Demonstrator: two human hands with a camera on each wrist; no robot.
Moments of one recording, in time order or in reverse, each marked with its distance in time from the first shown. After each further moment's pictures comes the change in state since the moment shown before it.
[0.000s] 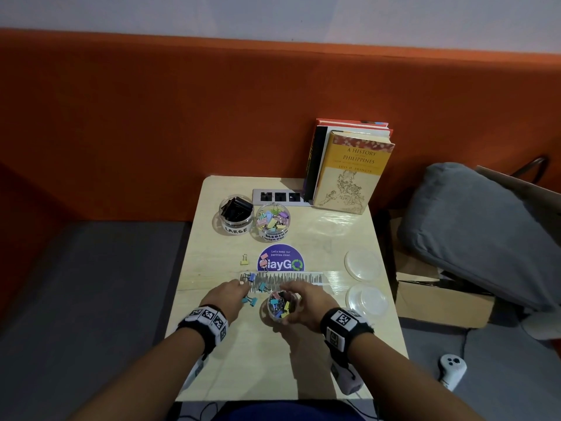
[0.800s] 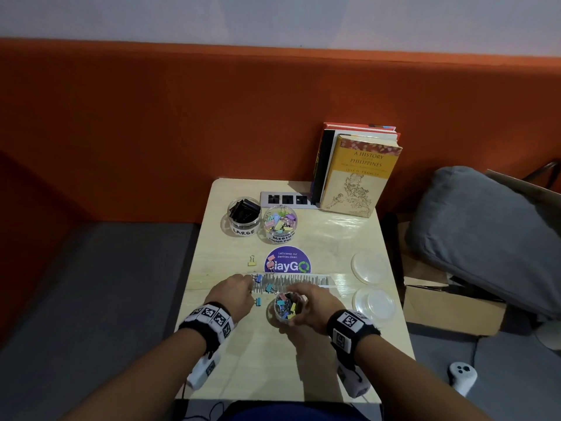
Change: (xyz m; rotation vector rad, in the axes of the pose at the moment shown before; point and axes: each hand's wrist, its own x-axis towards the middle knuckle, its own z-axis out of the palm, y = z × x) left_hand -0.017 0.004 -0.026 -0.252 0.152 -0.094; right_hand 0.001 0.001 0.003 0.016 0.004 0.004
